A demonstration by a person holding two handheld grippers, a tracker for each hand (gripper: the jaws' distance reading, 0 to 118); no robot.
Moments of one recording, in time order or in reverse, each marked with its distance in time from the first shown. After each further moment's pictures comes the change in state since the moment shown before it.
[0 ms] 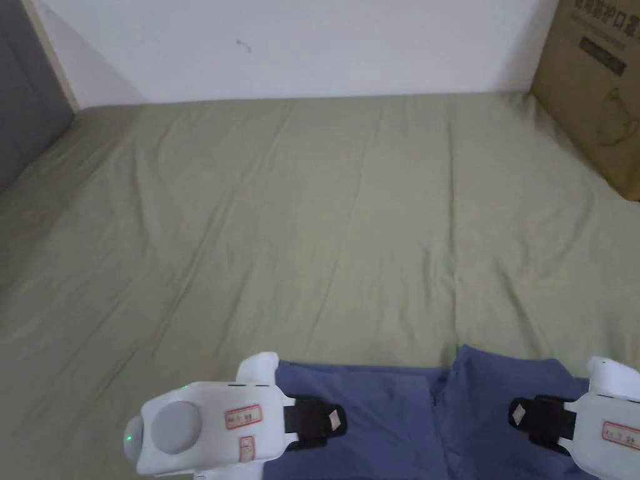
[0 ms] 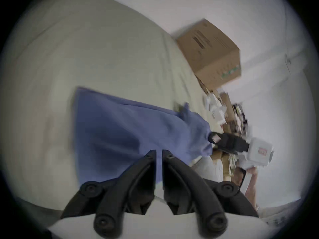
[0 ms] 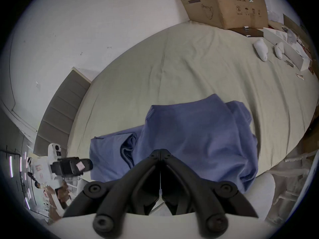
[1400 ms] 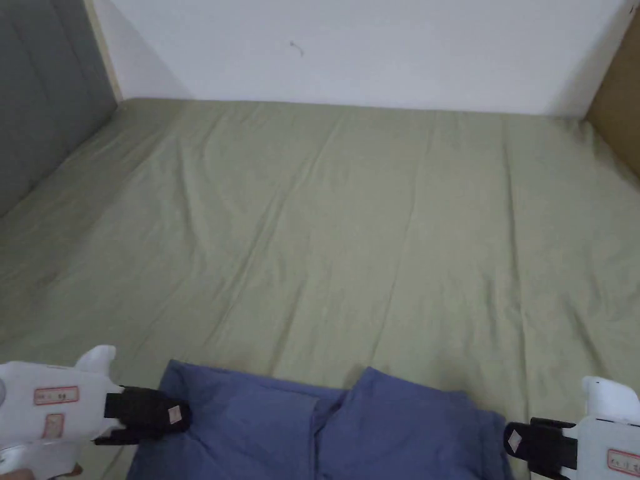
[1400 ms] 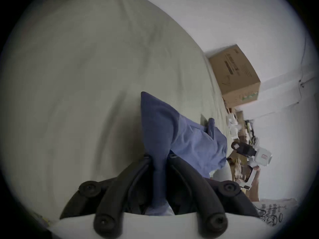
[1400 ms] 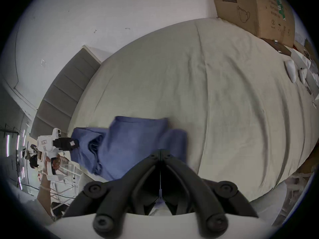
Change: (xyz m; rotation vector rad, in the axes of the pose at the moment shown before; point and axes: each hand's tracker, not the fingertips) left arm -0.195 0.085 0.163 0.012 0.132 0.119; right arm -0.091 0.007 -0.048 -0.097 0.025 0.151
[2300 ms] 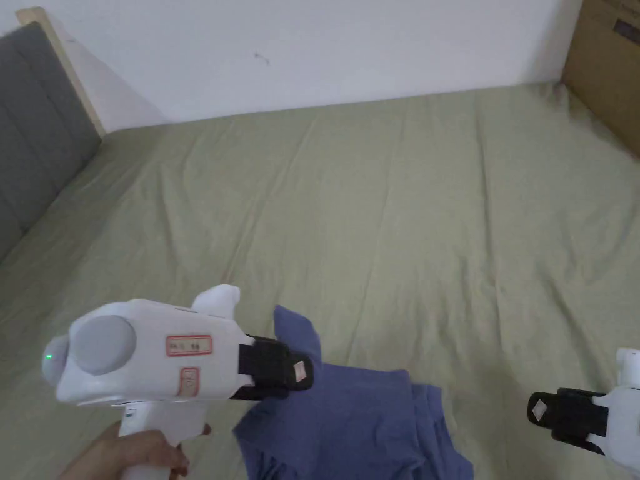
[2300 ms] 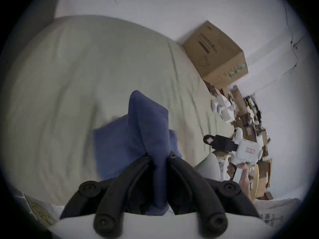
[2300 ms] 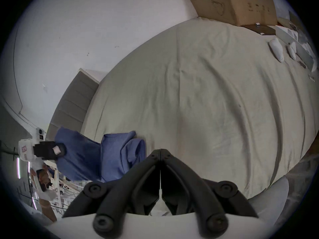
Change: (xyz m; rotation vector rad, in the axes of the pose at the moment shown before) left arm 0.266 -0.024 -0.061 -0.052 -0.028 -0.313; right arm 0.075 -0.004 0.034 0.096 0.069 -0.184
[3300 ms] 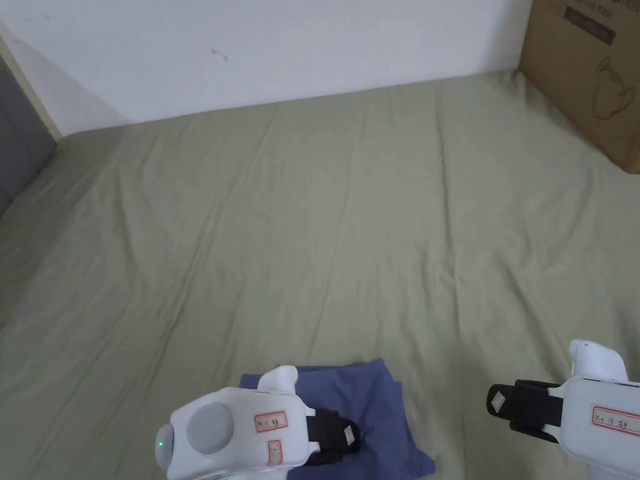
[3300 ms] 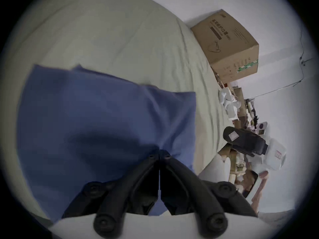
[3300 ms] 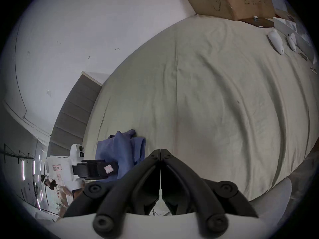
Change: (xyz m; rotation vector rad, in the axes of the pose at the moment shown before) left arm -0.016 -0.070 -0.133 -0.096 -0.051 0.181; right arm 0.010 0.002 -0.002 -0.013 0.046 -0.017
